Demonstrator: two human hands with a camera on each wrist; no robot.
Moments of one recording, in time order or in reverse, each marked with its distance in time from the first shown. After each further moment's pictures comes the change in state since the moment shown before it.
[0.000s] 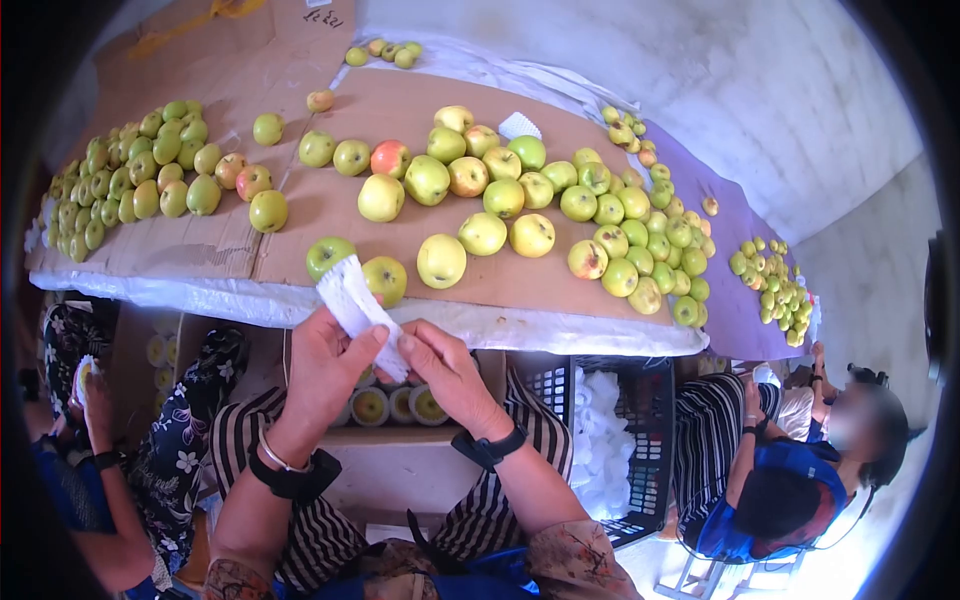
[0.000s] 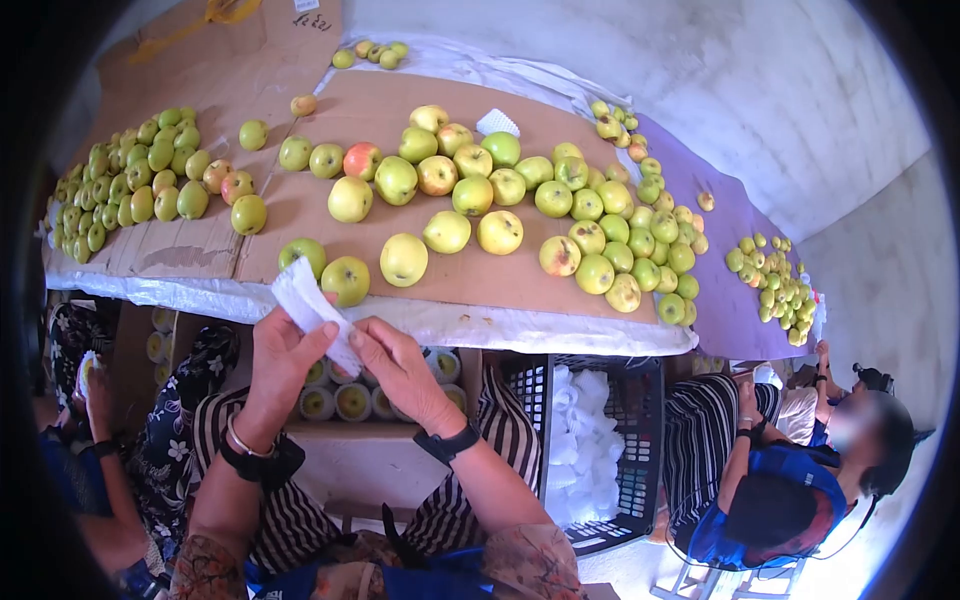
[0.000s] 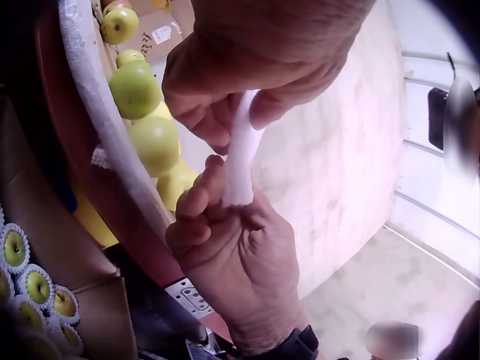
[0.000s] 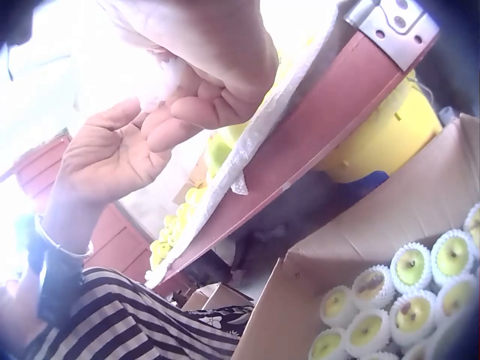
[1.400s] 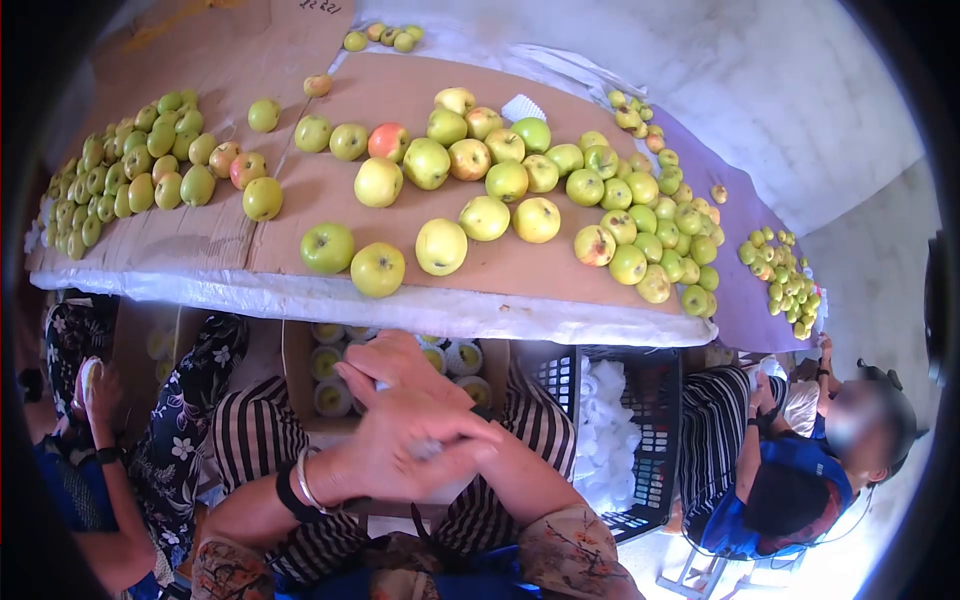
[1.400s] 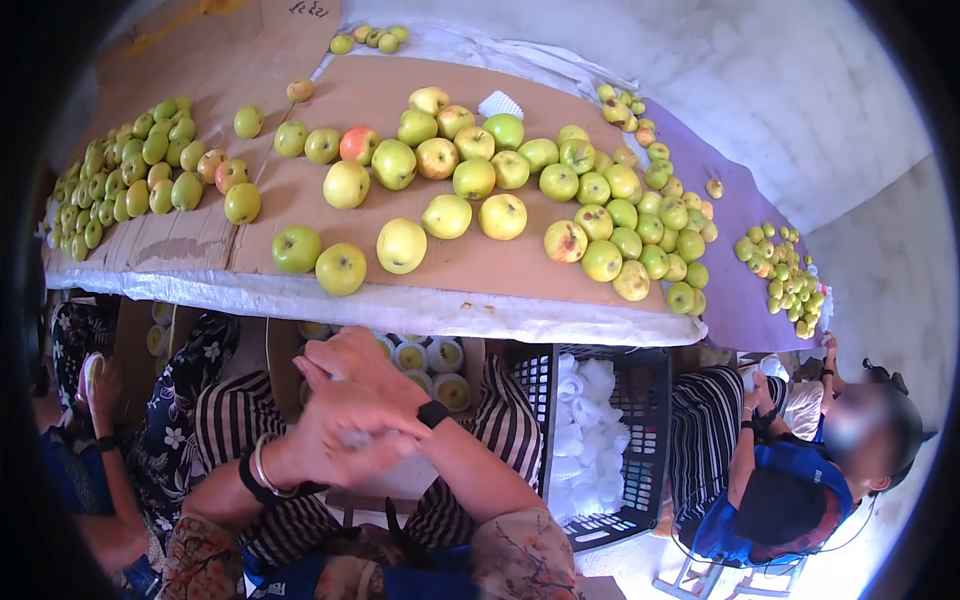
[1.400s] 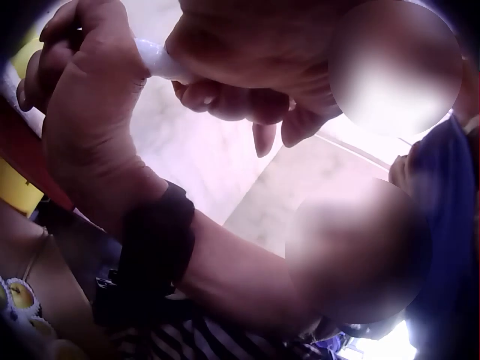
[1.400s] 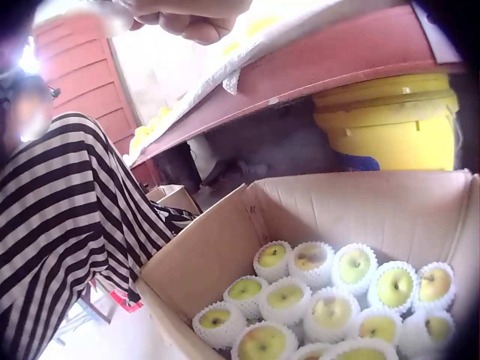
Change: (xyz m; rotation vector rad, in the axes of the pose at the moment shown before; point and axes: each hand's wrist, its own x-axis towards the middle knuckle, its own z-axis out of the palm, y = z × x) left_hand -0.041 -0.006 0.043 0.262 -0.509 0.361; right_hand 0.027 0.036 0.034 -0.698 0.011 -0.699
